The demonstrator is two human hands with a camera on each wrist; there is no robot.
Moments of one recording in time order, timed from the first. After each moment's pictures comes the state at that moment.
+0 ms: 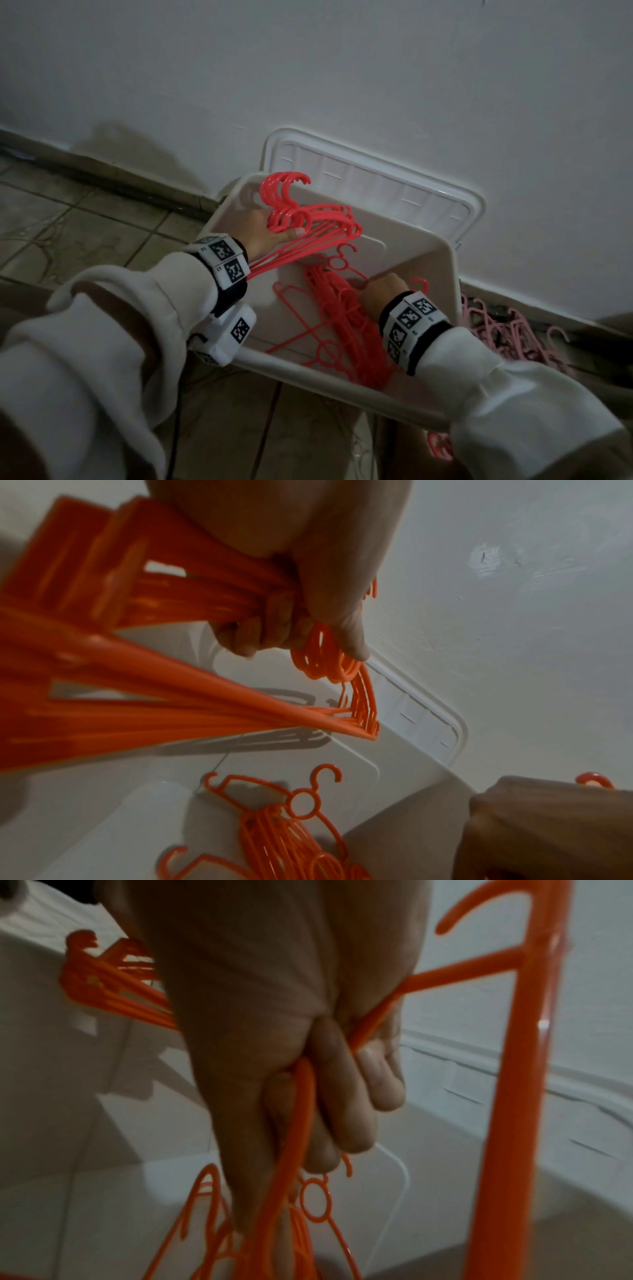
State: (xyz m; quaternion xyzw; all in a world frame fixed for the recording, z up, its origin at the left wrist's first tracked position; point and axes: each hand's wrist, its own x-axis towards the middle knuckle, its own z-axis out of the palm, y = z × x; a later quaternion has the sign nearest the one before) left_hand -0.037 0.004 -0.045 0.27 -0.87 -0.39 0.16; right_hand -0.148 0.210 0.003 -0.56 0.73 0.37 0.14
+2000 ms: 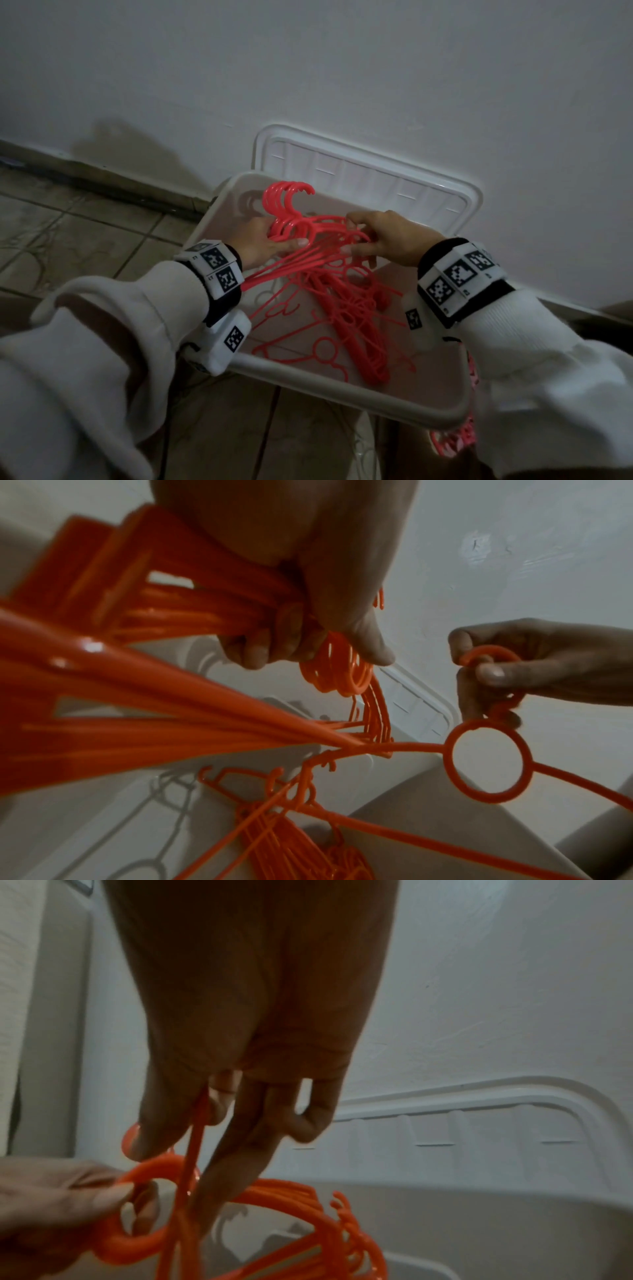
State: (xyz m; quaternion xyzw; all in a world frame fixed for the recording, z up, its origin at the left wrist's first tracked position) left_hand -0.039 0.028 -0.033 0.27 -0.84 -0.46 0.07; right_hand -0.198 0.190 0.053 -0.60 0.75 -0.12 0.24
